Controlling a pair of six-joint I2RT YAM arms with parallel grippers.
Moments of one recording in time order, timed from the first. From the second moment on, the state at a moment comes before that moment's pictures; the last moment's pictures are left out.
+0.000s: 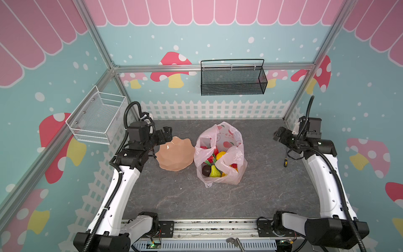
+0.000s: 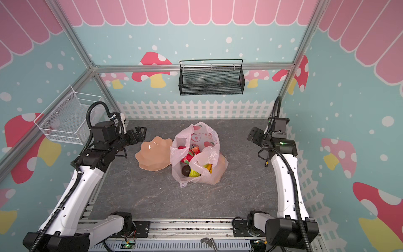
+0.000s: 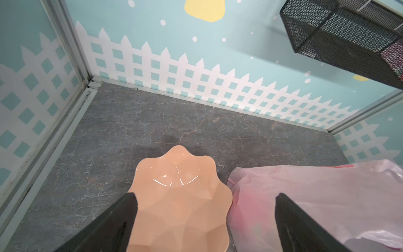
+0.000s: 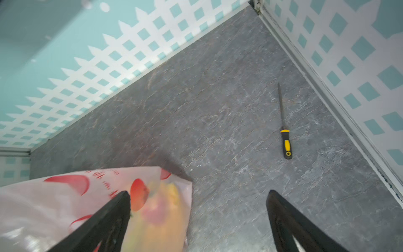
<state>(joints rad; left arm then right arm) -0.08 1.07 1.12 -0.49 0.05 -0.32 -0.16 1.22 1.32 -0.86 -0.08 0.38</state>
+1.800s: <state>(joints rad) 0.00 1.54 0.38 0.89 -0.07 -0.09 -0.04 1.52 0.20 1.20 0.02 -0.13</state>
